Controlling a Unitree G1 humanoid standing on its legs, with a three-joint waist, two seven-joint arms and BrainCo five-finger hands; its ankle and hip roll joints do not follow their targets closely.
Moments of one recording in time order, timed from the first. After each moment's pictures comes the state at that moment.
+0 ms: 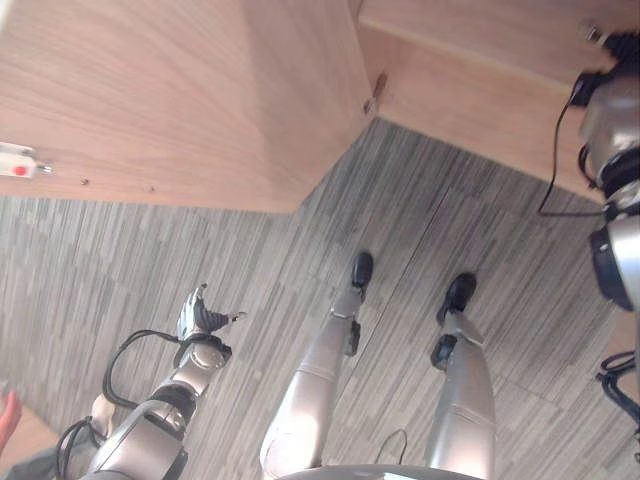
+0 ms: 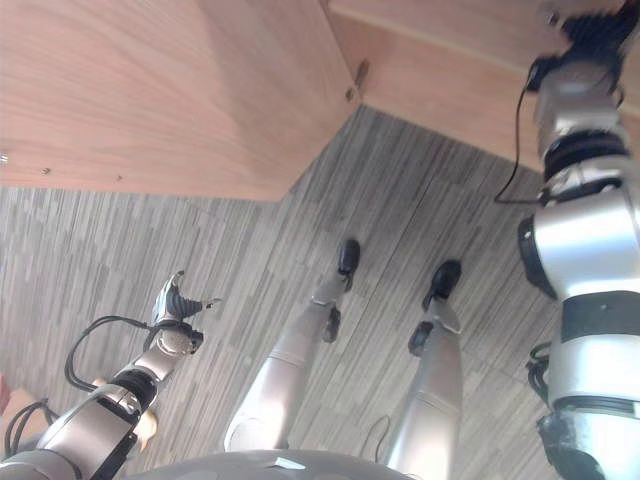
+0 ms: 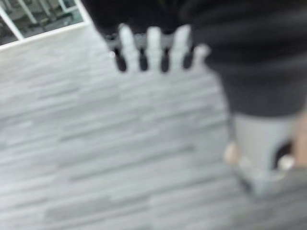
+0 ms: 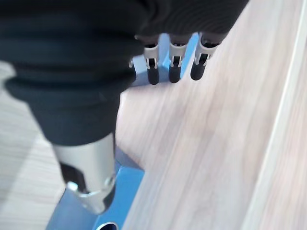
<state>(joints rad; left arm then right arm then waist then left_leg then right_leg) -0.37 0.38 -0.46 1.06 -0.09 -0.11 0.33 -1.47 -0.65 0.47 1.40 0.51 -0.04 -0.32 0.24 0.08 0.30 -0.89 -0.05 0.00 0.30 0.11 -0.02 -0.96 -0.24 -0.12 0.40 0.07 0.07</state>
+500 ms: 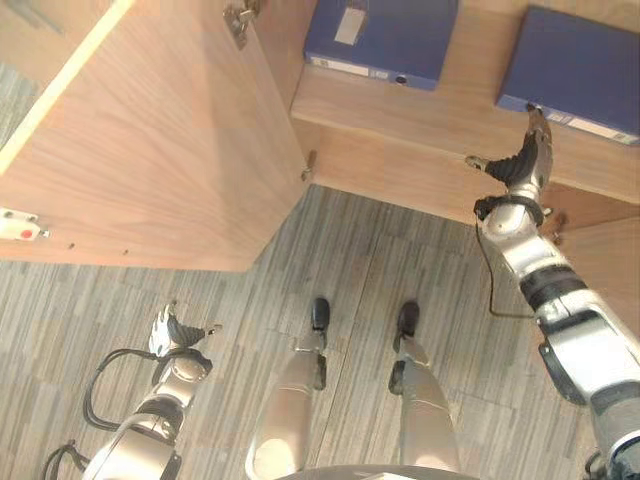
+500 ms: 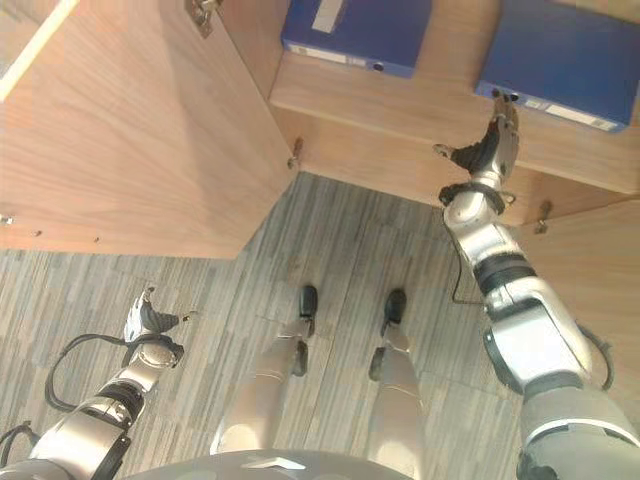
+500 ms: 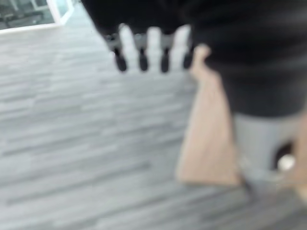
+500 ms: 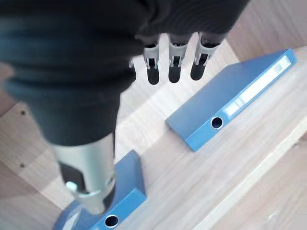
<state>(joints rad) -0.31 0.38 -0.28 1.12 0.01 -0.08 0.36 -0.83 -0.53 0.39 0.78 0.02 -0.04 -0.51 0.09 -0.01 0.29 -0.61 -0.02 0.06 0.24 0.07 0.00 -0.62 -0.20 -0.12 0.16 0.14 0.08</state>
